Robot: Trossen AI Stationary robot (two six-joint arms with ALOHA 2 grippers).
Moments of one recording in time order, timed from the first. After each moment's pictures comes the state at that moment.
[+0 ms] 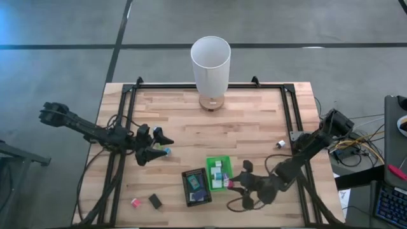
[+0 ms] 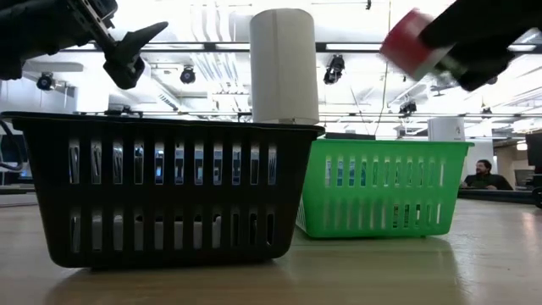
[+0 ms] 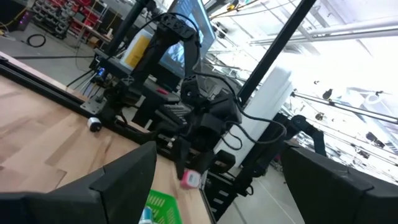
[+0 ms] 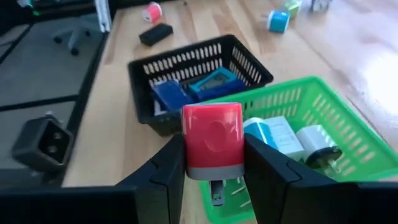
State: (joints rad) left arm -0.29 0.86 0.12 0.94 -0.10 -0.58; right arm 0.73 1.61 0.80 0.15 0.66 0.63
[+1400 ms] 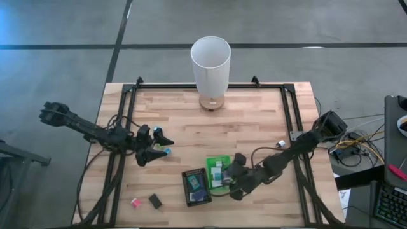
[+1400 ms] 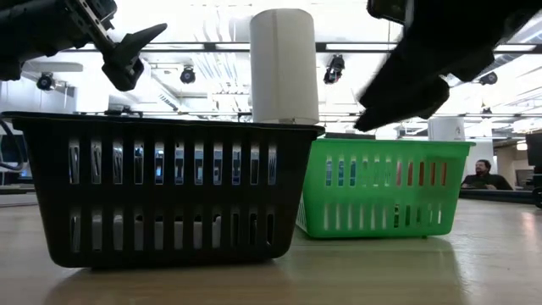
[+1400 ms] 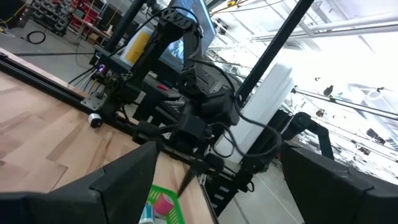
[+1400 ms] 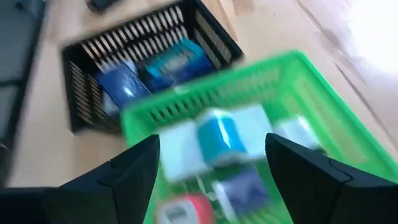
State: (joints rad) left arm -0.29 0.86 0.11 0.93 -0.10 -0.58; right arm 0.56 1.67 0.91 -0.06 0.47 0.68
